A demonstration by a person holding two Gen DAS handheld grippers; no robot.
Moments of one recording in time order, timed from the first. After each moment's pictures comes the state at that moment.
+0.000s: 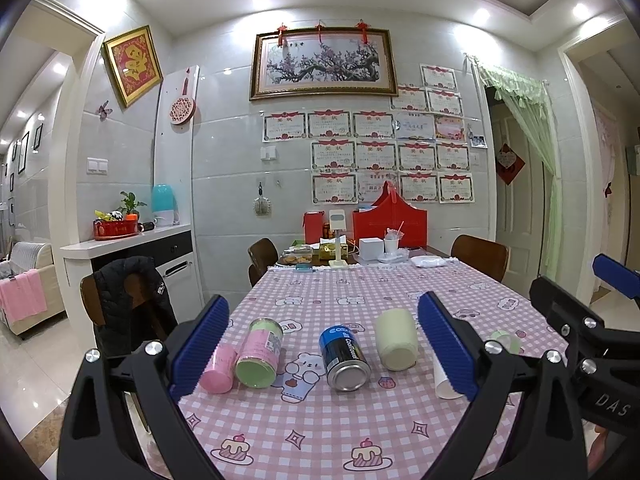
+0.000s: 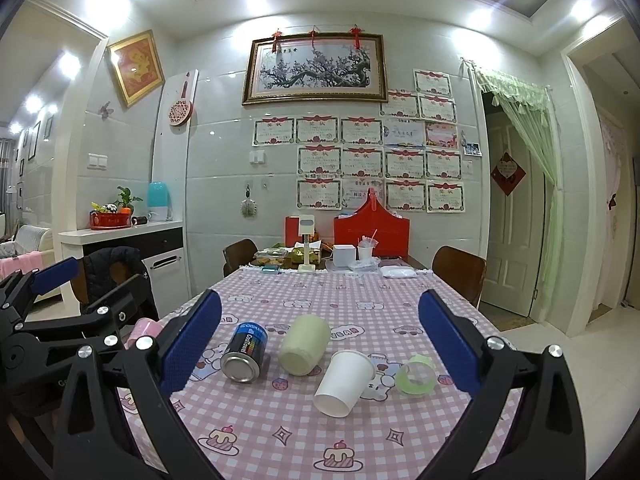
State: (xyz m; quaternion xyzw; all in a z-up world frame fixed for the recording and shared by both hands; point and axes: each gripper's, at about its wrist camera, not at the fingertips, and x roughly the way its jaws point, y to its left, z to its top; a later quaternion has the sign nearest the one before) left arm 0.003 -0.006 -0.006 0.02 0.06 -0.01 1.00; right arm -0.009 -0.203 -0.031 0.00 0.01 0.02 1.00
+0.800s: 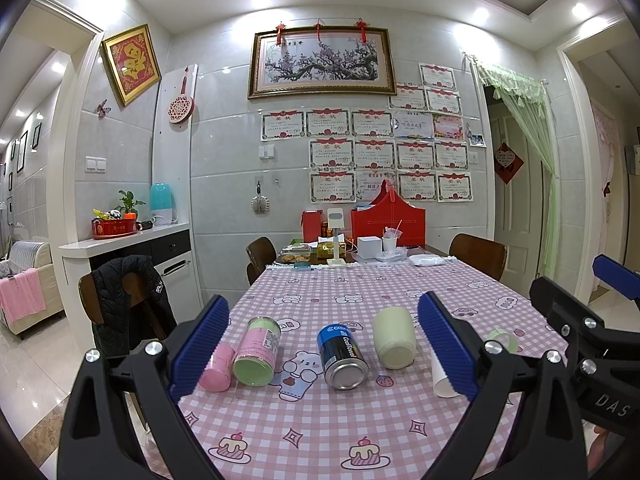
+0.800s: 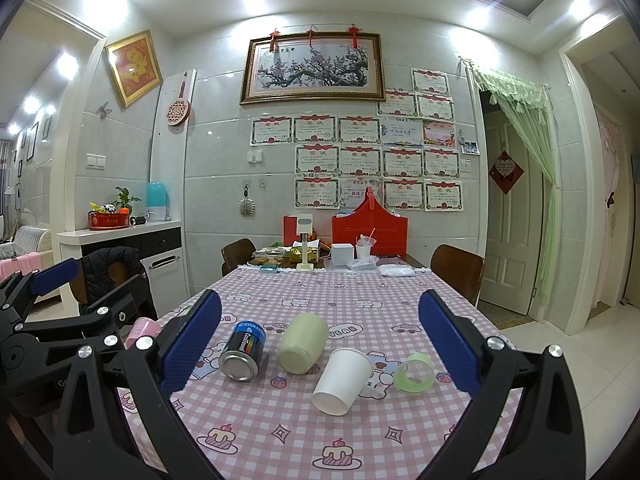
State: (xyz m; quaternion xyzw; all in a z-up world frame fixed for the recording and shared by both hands) left arm 0.004 -0.007 -0.007 0.02 0.06 -0.01 1.00; right arm -0.007 -0.204 -0.034 0.00 0.01 0.02 1.00
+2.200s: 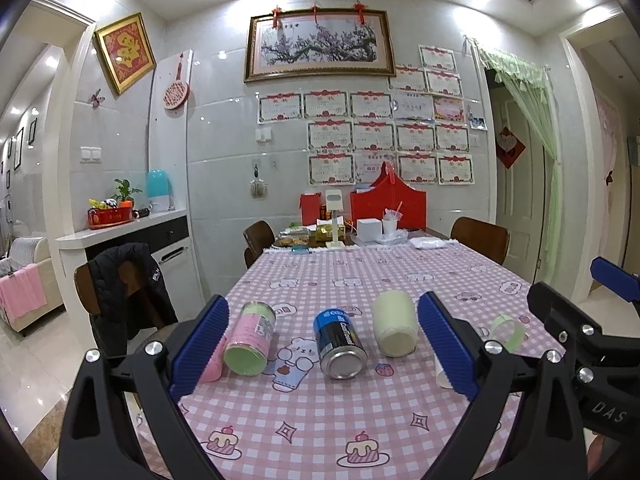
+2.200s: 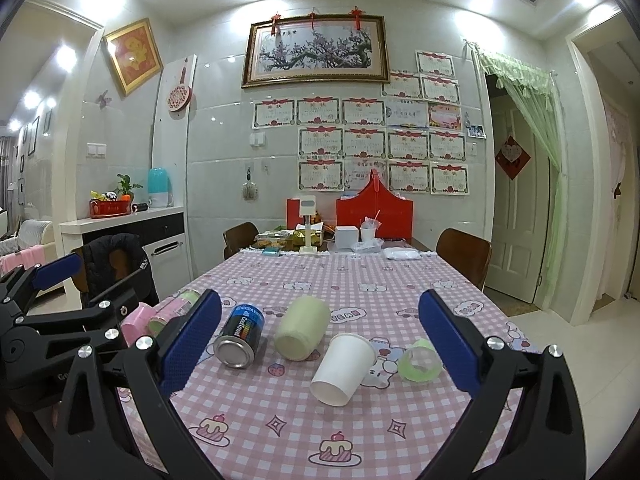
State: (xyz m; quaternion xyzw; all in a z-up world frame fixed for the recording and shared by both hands) left arm 0.031 -0.018 -0.024 0.03 0.10 -0.01 0.99; right arm 0.016 -0.214 -0.051 0.01 0.04 0.03 1.00
